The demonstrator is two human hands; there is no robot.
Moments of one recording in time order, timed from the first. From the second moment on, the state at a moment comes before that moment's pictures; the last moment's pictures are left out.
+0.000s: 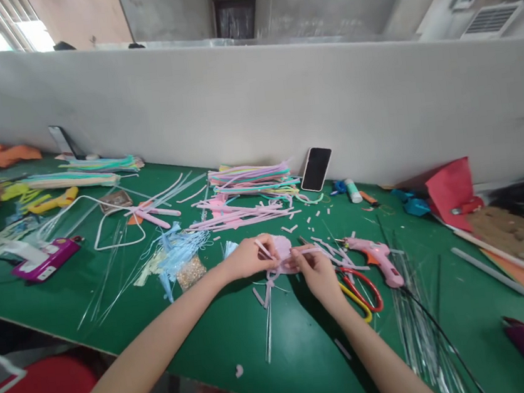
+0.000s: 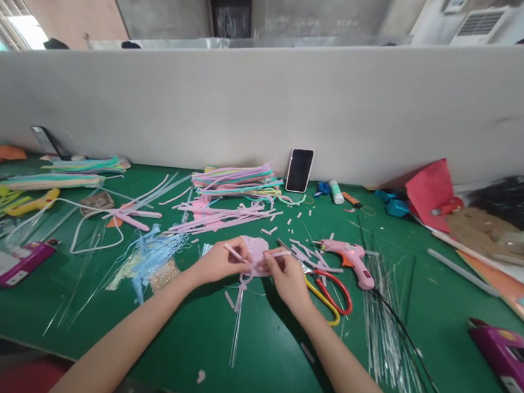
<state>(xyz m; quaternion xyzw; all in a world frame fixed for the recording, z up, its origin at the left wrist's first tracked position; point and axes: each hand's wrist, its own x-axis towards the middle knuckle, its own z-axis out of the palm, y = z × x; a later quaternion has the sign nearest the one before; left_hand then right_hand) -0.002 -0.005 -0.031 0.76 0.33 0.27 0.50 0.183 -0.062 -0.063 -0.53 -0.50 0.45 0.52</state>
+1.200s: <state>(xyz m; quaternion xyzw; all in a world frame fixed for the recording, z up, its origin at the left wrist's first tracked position) -0.015 -0.002 -0.040 0.79 0.32 0.25 0.46 0.172 -0.079 -0.057 -0.52 -0.68 0.32 0.42</state>
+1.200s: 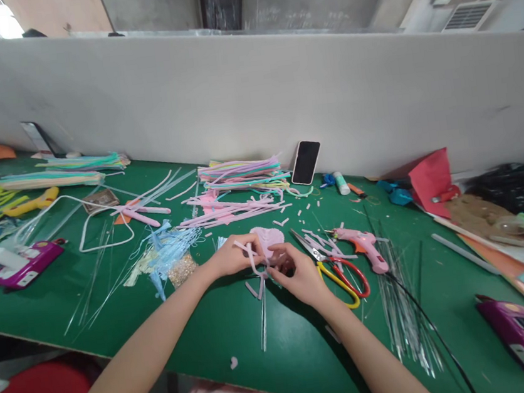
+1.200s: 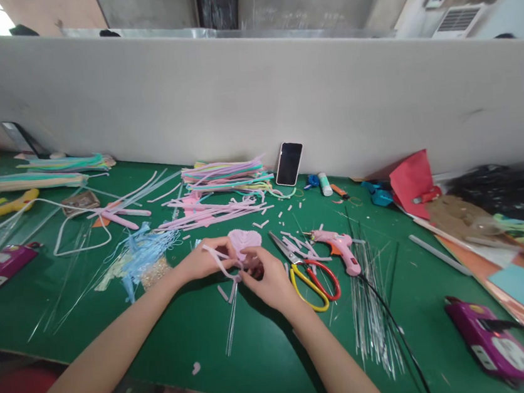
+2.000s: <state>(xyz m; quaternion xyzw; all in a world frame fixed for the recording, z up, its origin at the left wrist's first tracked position) -0.016 -0.003 -0.037 0.78 0.33 0.23 0.47 0.174 -0.057 -0.069 -0.51 -0.61 0.38 0.46</state>
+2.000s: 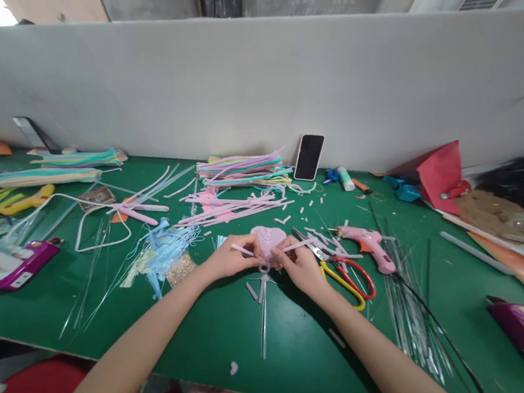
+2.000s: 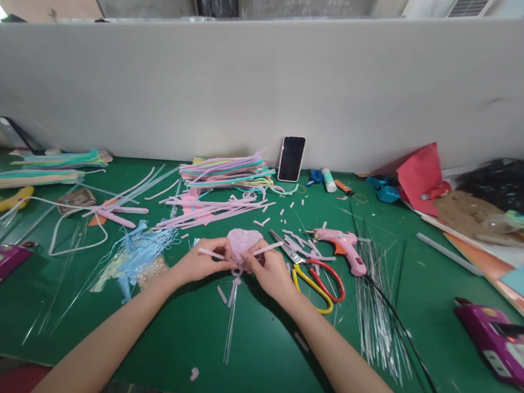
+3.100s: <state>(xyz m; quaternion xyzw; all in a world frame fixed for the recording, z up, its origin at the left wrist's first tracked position) -0.007 -0.009 -0.041 0.74 0.33 0.23 0.54 0.178 -0.066 -0.060 -0.51 -0.61 0.39 0.45</state>
